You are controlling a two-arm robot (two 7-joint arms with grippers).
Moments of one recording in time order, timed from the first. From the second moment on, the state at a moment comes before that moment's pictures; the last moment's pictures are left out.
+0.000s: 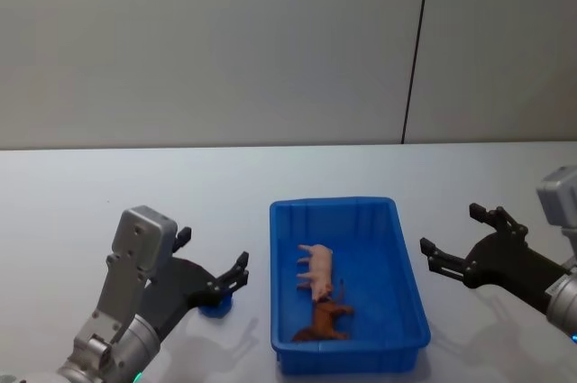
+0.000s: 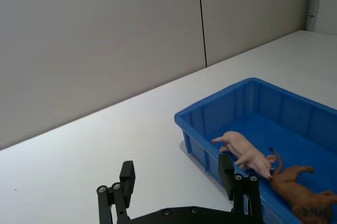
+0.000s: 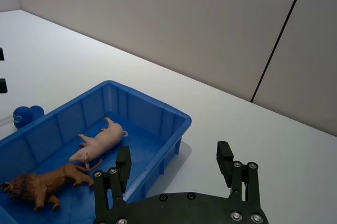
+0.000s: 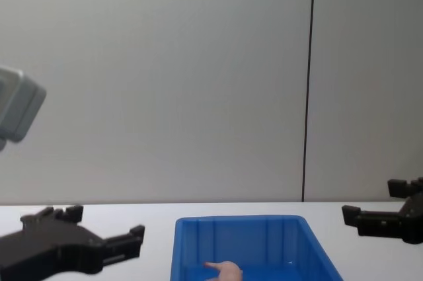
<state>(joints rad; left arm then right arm) -0.03 0.54 0.41 -1.68 -0.38 0.06 0.00 0.07 0.41 -0.23 -1.64 0.23 0.16 0.39</state>
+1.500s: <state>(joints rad) -0.13 0.45 0.40 -1.37 -0.38 0.04 -0.20 0.07 0.41 -0.23 -1.64 0.23 0.16 0.39</state>
